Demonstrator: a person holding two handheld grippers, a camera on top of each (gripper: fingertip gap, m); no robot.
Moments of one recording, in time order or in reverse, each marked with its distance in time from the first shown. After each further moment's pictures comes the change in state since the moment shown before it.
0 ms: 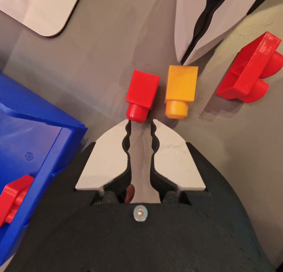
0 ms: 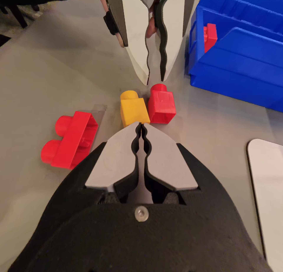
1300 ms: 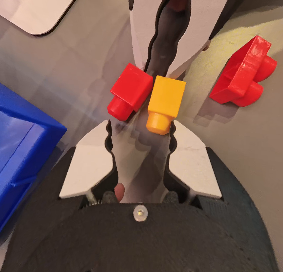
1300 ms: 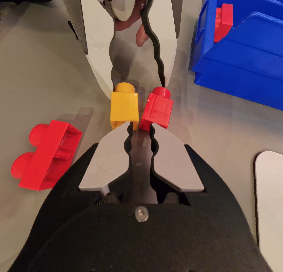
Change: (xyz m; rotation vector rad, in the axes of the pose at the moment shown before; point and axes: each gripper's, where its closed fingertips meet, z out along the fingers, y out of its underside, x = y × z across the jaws) left arm 0.014 0.004 0.014 0.126 0.030 -0.048; right arm 0.013 0.003 0.026 -0.090 -0.068 0.004
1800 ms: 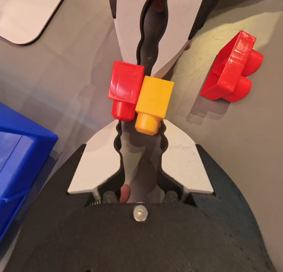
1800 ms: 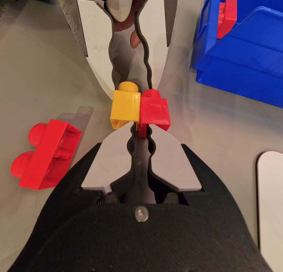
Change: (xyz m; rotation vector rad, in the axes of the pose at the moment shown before) left arm 0.010 -0.002 0.002 0.008 0.048 0.057; right arm 0.000 0.002 0.001 -0.017 -0.010 0.005
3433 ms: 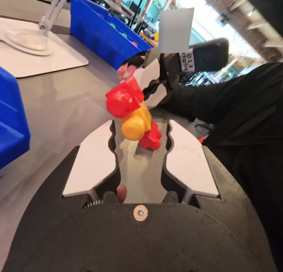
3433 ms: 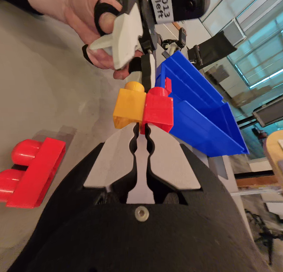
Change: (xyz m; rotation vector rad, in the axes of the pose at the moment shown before) left arm 0.009 -0.054 -0.072 0.625 0.495 -0.425; right arm 0.004 -0.059 -0.036 0.176 0.363 -0.375
